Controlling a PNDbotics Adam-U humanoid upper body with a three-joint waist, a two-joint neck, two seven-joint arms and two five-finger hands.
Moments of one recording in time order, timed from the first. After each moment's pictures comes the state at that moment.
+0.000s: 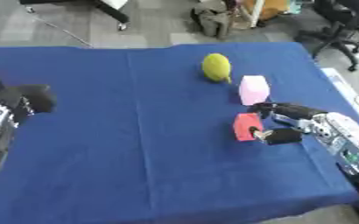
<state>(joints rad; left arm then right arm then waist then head) -0.27 0.25 -0.36 -1.88 -0.06 0.06 0.00 -0.15 -0.76 0.14 -1.47 0.66 -0.25 0.42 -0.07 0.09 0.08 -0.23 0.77</state>
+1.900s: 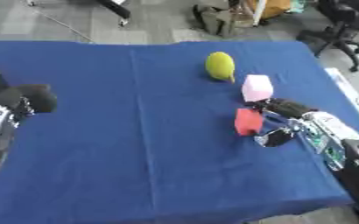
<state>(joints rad) -0.28 0.25 -0.37 -1.88 -0.06 0.06 -0.01 -0.20 -0.70 0.14 -1.39 0.80 -0.26 0.20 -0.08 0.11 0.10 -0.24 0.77</state>
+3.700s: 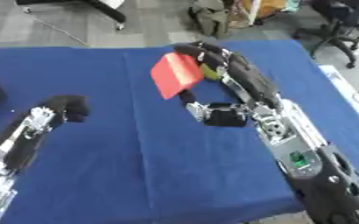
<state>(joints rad) -0.38 0.24 -0.46 -1.72 -0.03 0.11 -0.10 -0.23 -0.42 0.17 -1.98 0.61 -0.40 0.03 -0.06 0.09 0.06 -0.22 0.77</state>
